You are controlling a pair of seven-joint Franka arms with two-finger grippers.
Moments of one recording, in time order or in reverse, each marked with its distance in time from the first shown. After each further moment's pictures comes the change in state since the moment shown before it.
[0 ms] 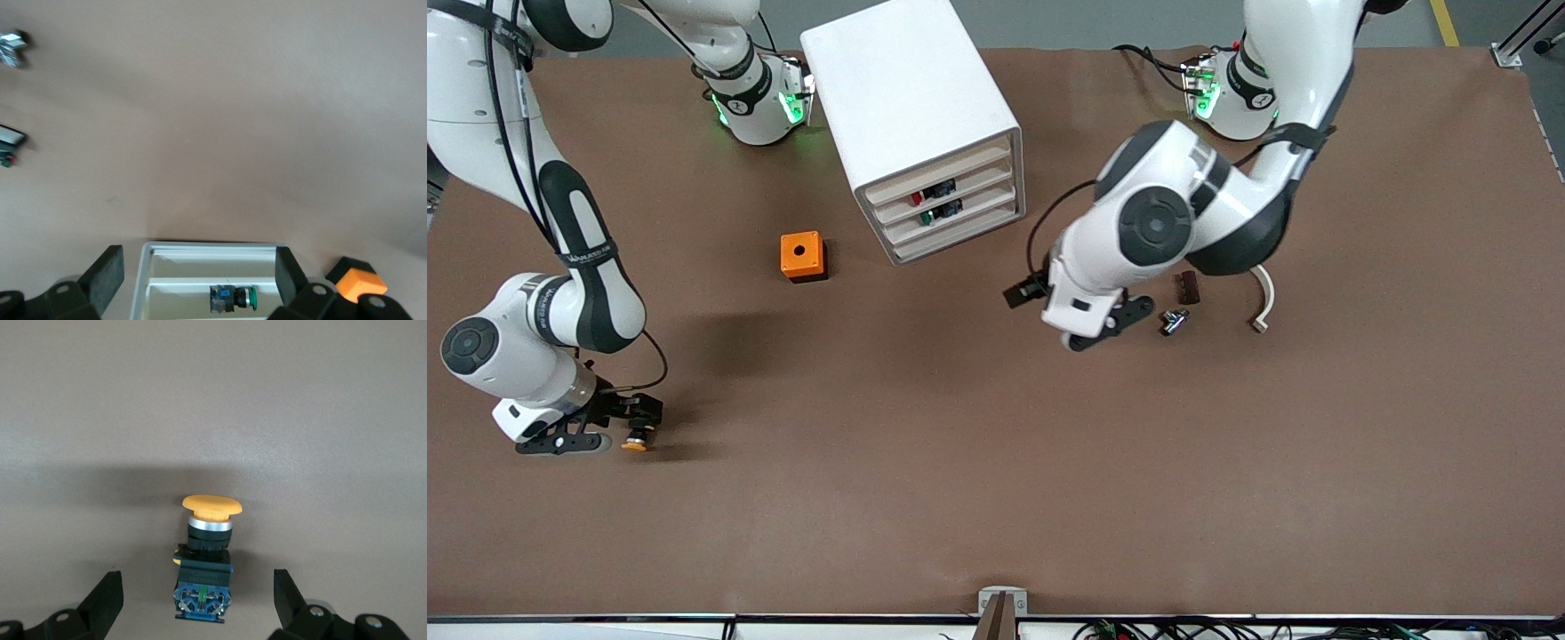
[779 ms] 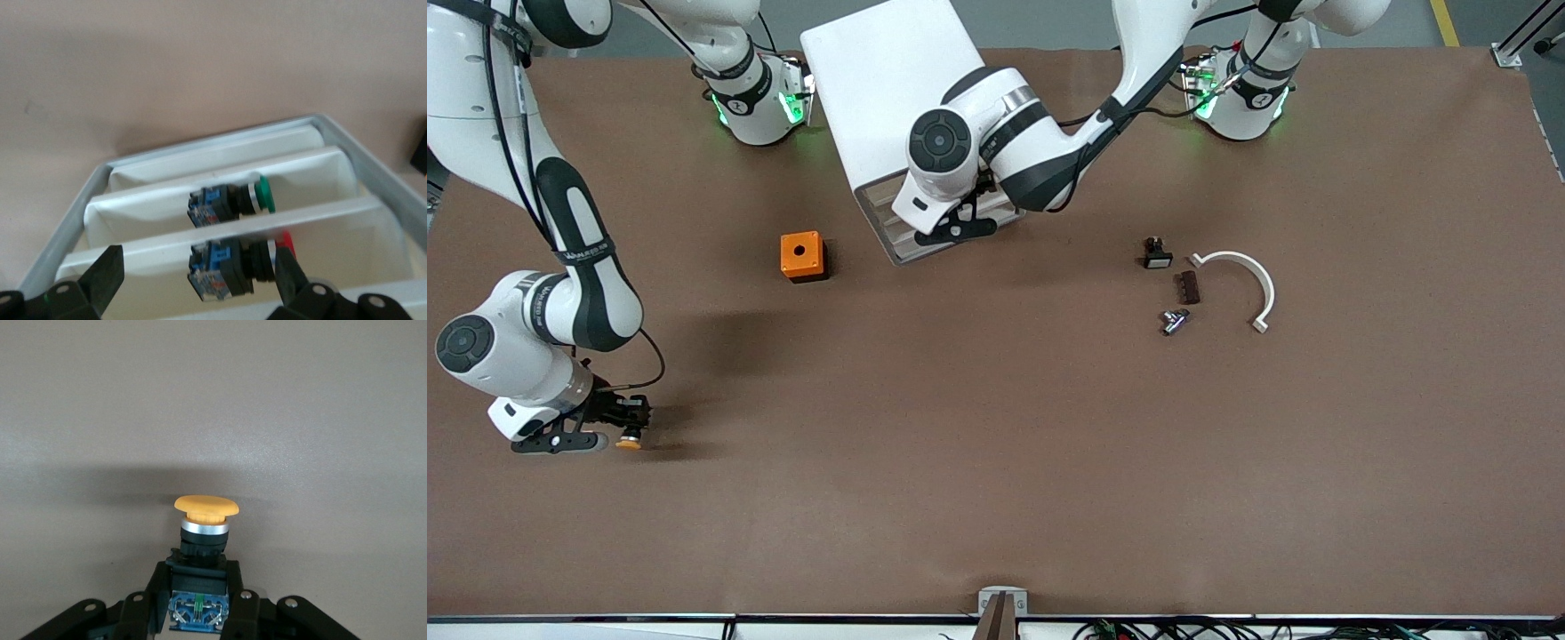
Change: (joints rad) left arm -0.368 0.117 -0.006 -0.012 0.000 0.069 0.000; right arm 0.000 -0.008 -0.006 -0.007 0.000 0.000 0.000
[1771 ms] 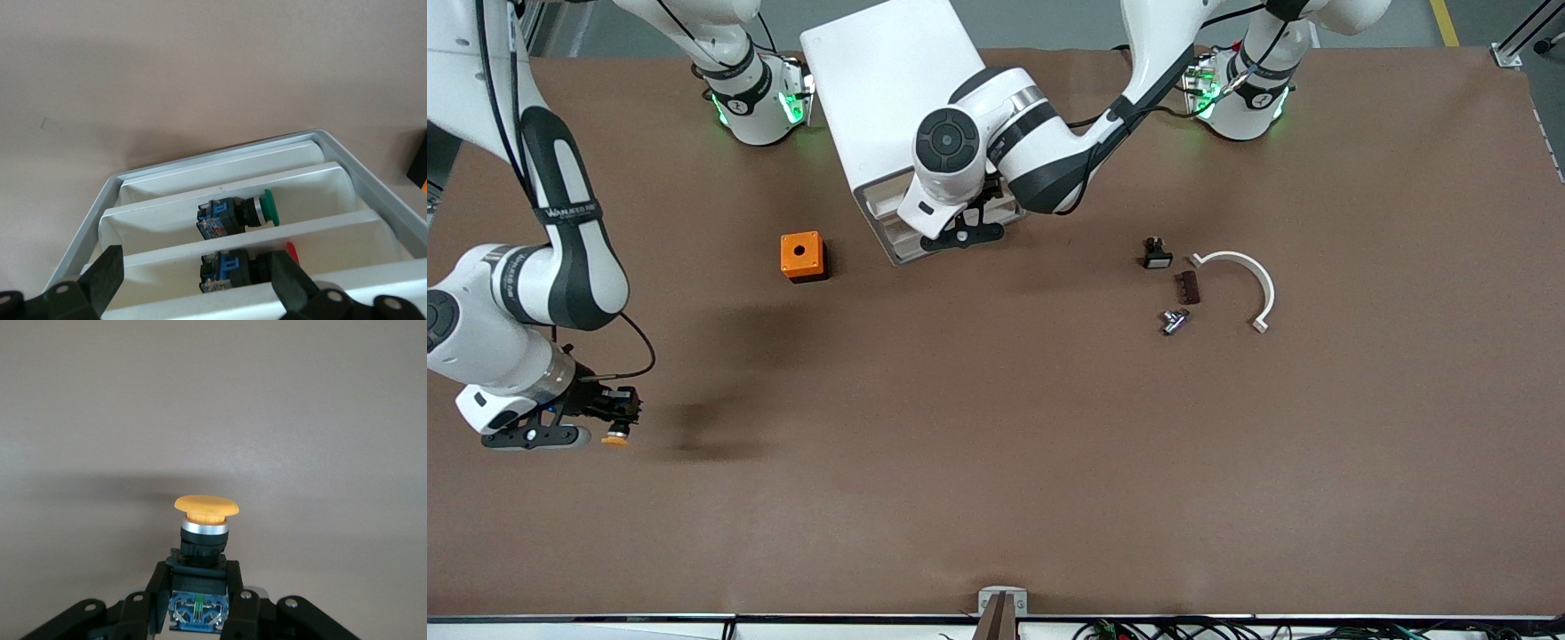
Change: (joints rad) left arm 0.002 -0.009 -0.010 -0.002 0.033 -0.007 0.002; right arm 0.044 -0.122 0.000 0.000 0.001 -0.111 0.039
